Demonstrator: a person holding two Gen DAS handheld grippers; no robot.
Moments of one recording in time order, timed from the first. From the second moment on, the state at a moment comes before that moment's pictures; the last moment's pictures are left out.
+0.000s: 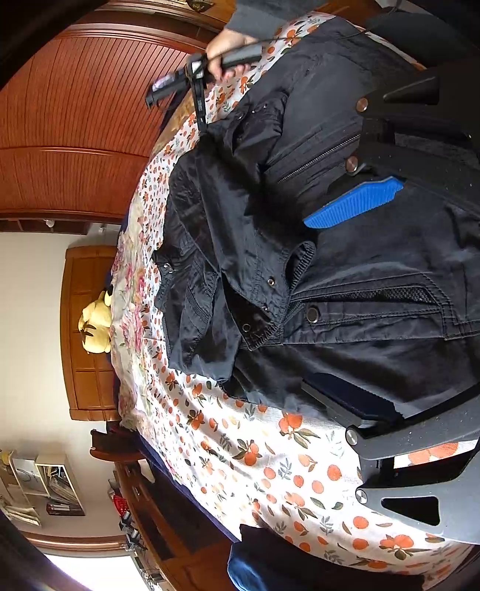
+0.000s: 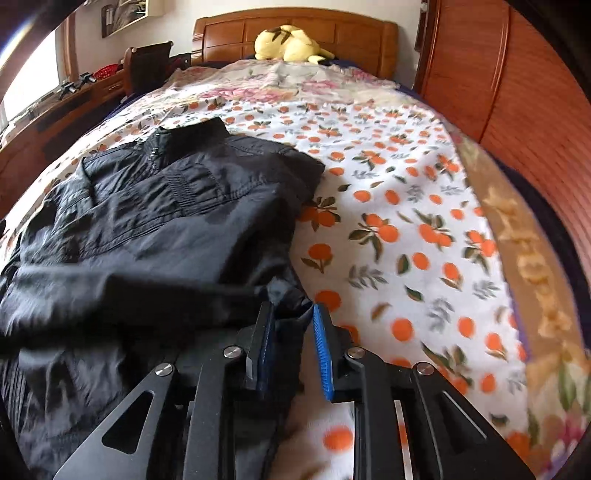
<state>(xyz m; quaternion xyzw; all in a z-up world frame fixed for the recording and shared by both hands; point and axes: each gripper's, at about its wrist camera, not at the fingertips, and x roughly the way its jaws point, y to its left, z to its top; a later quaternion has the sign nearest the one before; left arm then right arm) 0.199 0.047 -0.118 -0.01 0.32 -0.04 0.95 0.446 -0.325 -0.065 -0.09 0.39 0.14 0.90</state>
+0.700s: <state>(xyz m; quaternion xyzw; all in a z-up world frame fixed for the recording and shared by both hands) 0.161 0.070 -0.121 0.00 0.33 -0.06 0.94 0.188 -0.372 -0.059 -0.07 0.39 0.17 0.90</state>
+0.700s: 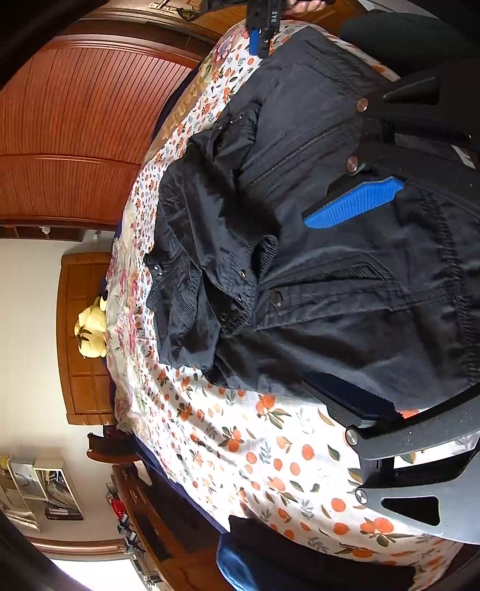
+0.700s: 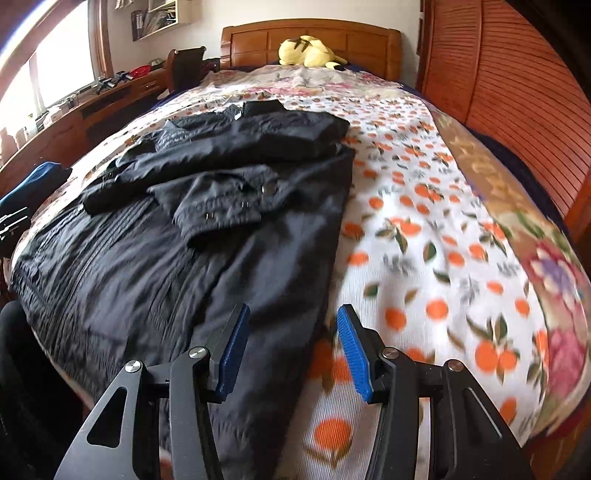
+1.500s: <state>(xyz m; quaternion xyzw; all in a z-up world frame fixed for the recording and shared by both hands) 0.095 0.128 -0.169 -0.04 0.40 -0.03 0.92 0.145 -0.362 -0.069 -0.08 0.41 0.16 0.89</state>
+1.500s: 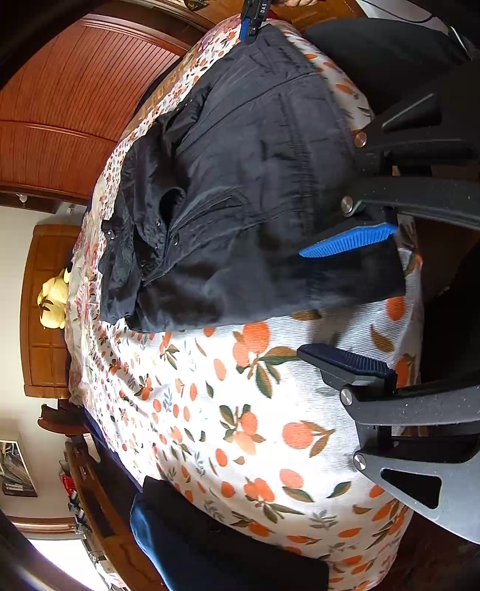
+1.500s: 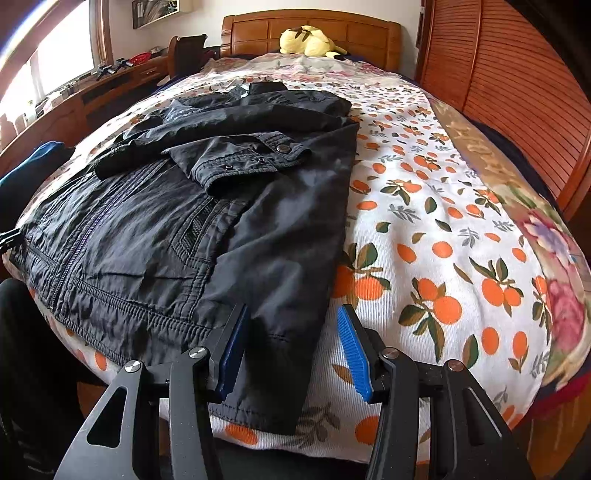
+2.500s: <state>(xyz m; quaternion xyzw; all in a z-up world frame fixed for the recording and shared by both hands) 0.080 0.100 -0.044 -0.01 0.28 -0.08 0.96 0.132 -0.359 0.017 -0.05 0.31 0.24 0.92</state>
